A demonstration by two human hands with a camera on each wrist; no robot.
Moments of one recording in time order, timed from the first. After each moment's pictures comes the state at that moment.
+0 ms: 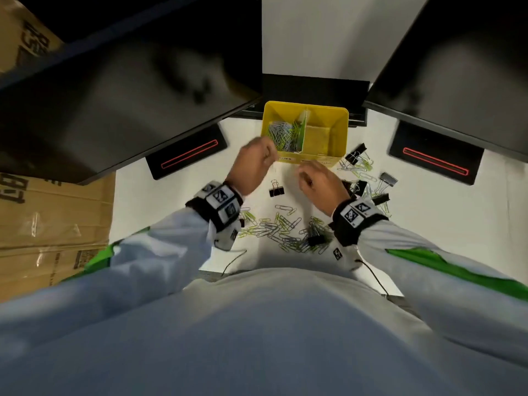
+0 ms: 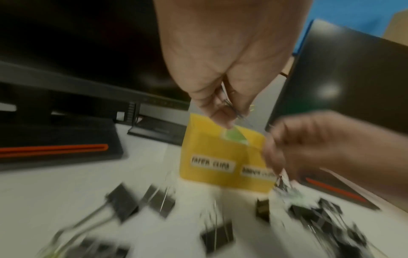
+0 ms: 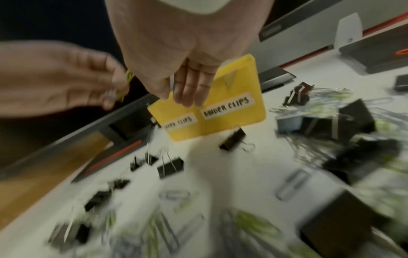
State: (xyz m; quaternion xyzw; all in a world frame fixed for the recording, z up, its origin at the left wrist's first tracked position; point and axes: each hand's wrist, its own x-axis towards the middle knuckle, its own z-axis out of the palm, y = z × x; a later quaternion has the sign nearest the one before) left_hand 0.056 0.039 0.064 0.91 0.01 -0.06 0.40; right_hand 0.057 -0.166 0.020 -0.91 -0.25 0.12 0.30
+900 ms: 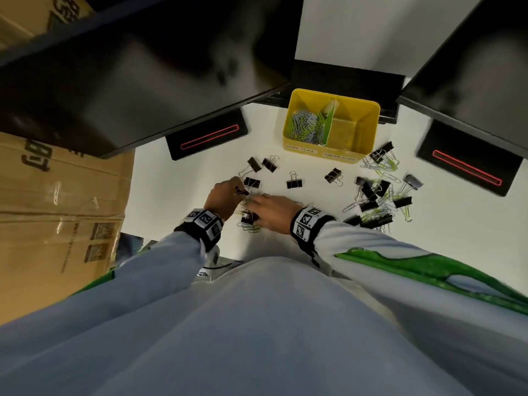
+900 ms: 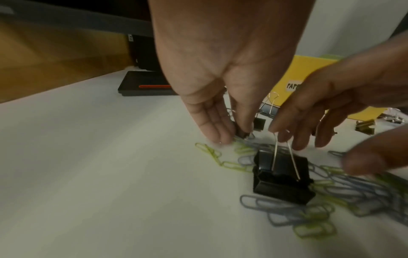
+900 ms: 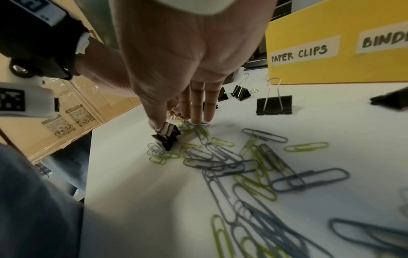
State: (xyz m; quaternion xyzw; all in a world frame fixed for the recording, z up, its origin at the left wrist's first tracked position) left_hand -0.044 0.122 -0.021 0.92 0.18 -0.19 0.30; right_hand -0.005 -0.054 -0.002 -0.78 -0.54 0.29 0.11
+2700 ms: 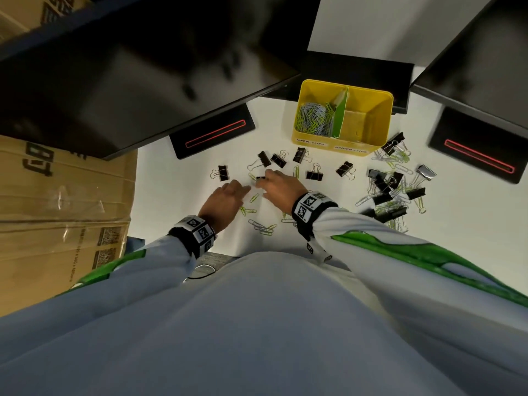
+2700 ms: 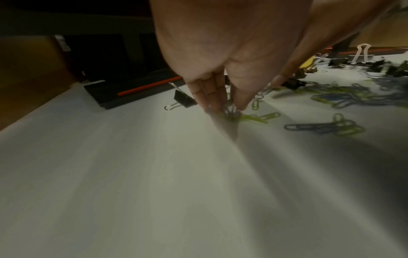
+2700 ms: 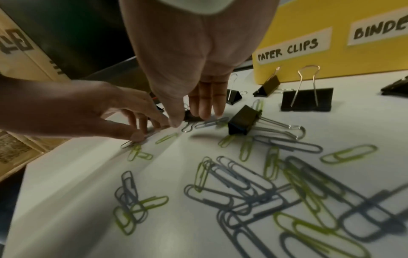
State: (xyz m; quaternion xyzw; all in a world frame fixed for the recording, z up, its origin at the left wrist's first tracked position) left_hand -0.075 0.158 -0.033 0.98 -0.09 -0.16 0.11; right_hand 0.017 -0.024 -0.013 -0.87 -0.41 0.26 0.09
